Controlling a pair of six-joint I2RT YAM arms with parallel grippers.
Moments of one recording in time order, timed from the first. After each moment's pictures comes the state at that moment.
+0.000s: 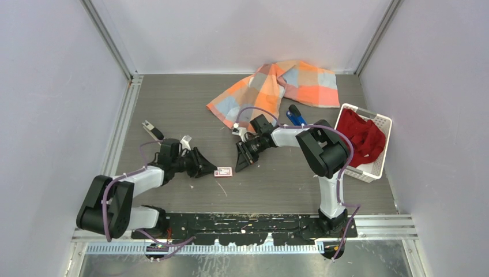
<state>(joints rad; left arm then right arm) -0.25 1.32 0.36 0.17 0.65 -0.90 0.60 2.02 1.14 -0.23 -0.91 0.04</state>
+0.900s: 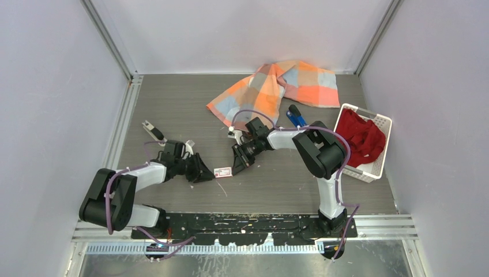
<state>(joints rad) -0.26 1.35 0.40 -0.03 0.60 -0.75 0.65 2.03 1.13 -0.19 -0.91 0.07</state>
